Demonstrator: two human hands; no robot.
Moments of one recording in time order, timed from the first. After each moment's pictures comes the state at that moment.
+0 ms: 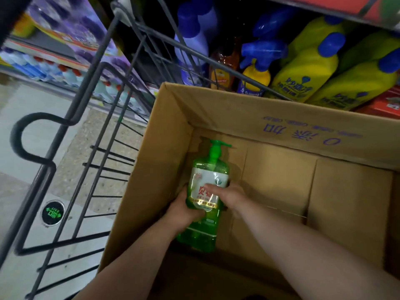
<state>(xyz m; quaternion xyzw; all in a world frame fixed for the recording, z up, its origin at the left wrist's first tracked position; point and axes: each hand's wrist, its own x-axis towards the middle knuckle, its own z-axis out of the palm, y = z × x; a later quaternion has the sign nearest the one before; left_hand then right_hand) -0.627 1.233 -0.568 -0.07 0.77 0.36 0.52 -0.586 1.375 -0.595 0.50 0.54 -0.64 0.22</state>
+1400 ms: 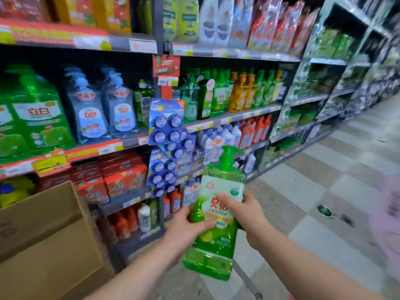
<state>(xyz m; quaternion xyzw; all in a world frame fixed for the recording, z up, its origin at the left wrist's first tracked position) -0.063 1.464 -0.258 0.44 0.60 0.43 0.52 0.084 1.500 -0.226 0.57 0.43 -0.53 -0.45</state>
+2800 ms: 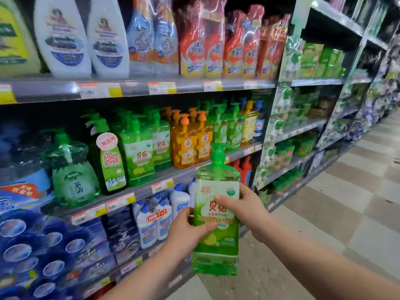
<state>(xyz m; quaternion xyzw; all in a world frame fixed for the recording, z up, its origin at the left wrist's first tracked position) 0.233 1.977 -0.221 0.46 0.58 0.46 0.48 0.381 2.011 -0.174 0.53 0.54 -0.49 -0.44</state>
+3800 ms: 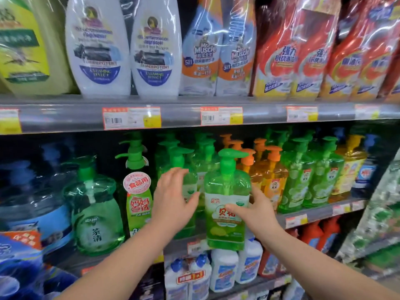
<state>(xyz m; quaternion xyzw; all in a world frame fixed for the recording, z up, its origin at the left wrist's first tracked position) 0.082 2.185 -0.160 0.55 0.73 0.40 -0.07 0.259 2.267 -0.177 0.43 0.68 -0.43 -0.40</state>
